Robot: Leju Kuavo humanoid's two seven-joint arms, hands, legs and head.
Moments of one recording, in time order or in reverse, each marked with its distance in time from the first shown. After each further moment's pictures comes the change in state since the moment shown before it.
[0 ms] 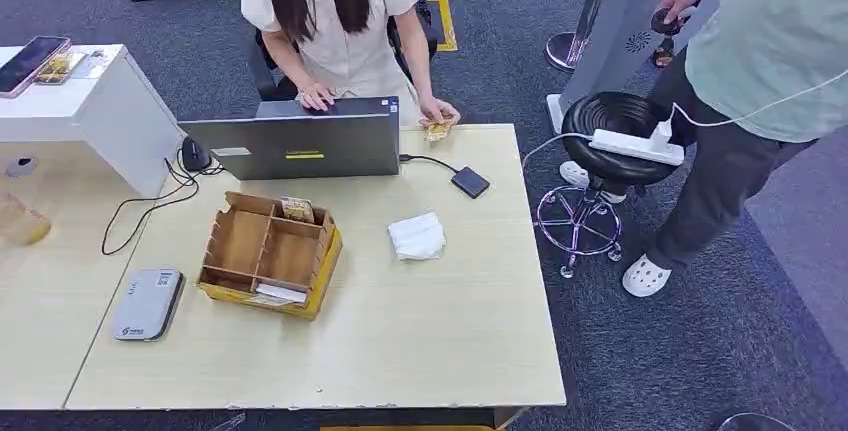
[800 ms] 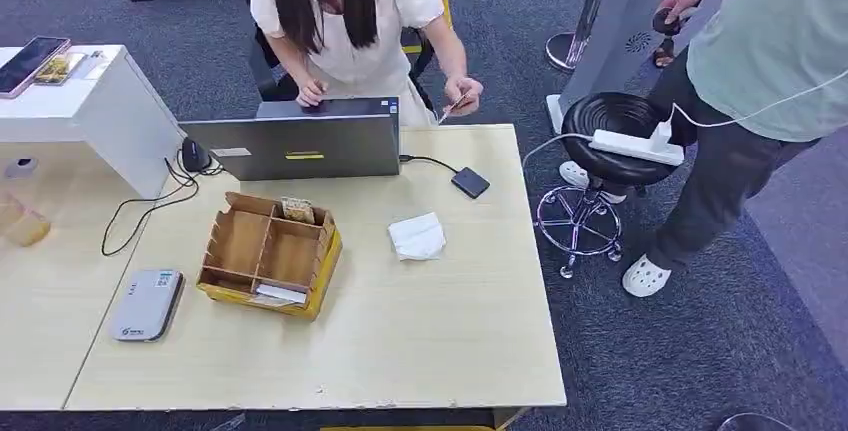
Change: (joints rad) left arm -0.220 0.126 -0.451 0.493 0.000 0.101 0.093; right arm 0.002 0.006 -0.045 -0.029 0.048 0.015 0.015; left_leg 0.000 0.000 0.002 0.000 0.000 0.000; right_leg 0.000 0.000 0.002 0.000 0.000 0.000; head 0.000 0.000
